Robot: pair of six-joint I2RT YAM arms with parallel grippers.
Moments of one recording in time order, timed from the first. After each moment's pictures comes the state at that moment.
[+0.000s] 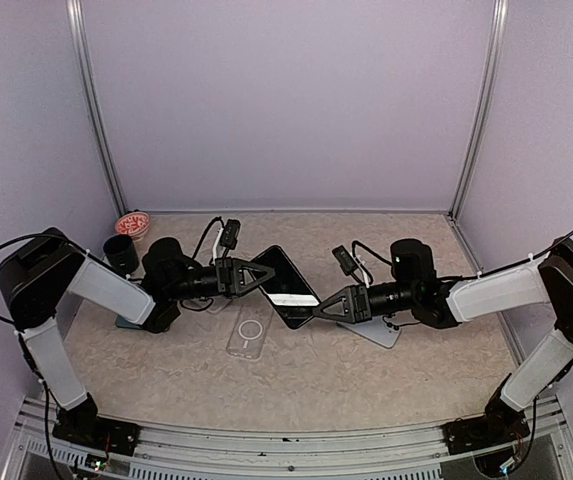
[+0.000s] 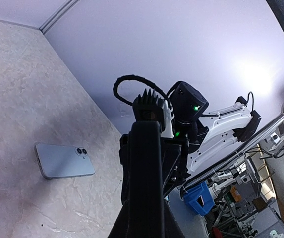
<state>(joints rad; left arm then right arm) -0.65 1.78 0.69 1.20 0.77 -0.99 0.69 1.58 0.68 0.56 -0.86 0.62</state>
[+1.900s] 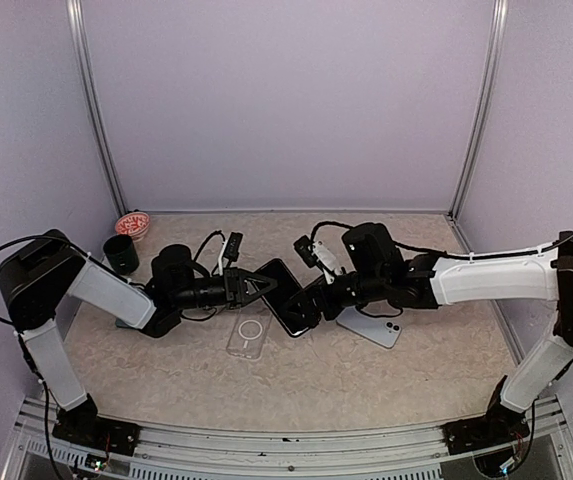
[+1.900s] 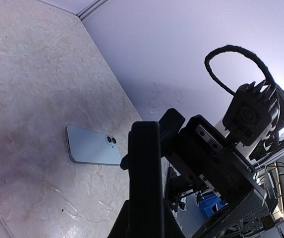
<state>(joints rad) -0.68 1.78 0.67 1.05 0.65 -0.94 0.89 1.59 1.00 0.03 -0.30 0.22</state>
